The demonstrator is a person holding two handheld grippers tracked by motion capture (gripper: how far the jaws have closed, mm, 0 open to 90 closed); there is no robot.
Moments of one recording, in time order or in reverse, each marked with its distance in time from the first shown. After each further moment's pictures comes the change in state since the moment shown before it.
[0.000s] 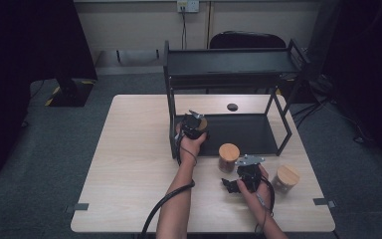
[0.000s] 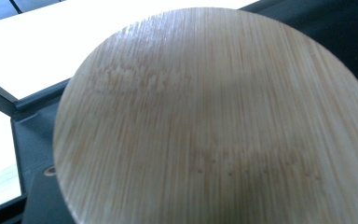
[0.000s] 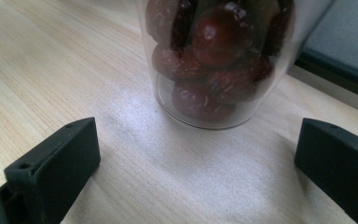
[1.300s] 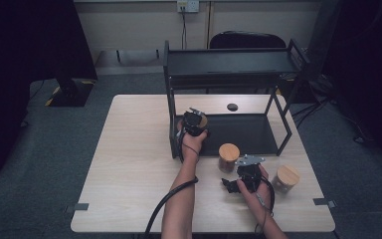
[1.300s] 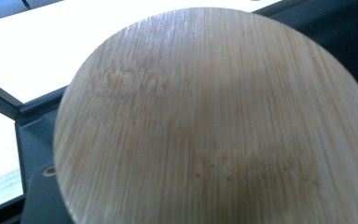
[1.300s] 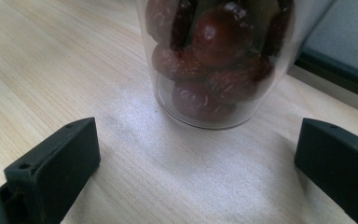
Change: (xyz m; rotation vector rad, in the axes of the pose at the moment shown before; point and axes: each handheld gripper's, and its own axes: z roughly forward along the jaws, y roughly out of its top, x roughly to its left) left arm 0.001 0.009 0.006 0.022 0.020 -0.022; right arm 0.000 0.000 0.000 0.000 0.000 0.001
